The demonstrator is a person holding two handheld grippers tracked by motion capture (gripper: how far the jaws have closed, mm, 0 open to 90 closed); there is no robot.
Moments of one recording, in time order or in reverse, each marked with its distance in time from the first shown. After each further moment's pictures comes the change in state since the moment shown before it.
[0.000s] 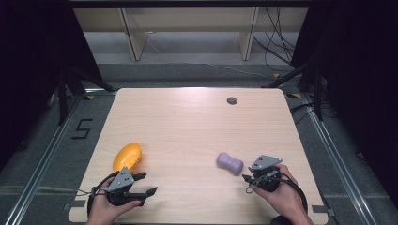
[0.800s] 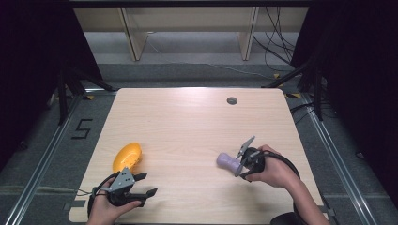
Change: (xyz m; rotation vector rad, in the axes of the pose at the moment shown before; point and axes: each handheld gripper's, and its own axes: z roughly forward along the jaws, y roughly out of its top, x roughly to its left) left arm -0.001 -0.001 0.001 0.011 -0.003 0.007; right arm -0.023 0.057 0.031 0.386 0.160 -0.199
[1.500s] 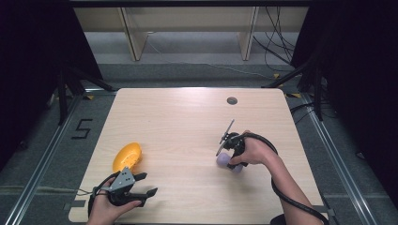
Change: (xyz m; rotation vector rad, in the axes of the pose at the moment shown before) left arm 0.000 -0.001 0.002 0.005 -0.001 -0.009; right arm -0.028 0.062 0.025 0.123 0.062 0.016
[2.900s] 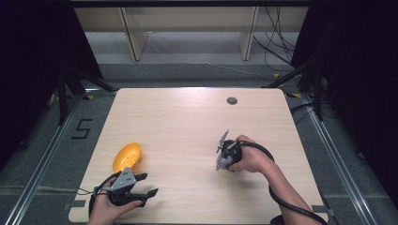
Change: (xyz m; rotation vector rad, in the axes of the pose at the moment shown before) left arm 0.001 0.000 0.002 0.016 0.001 0.009; right arm 0.015 -0.004 0.020 -0.054 -0.131 -0.197
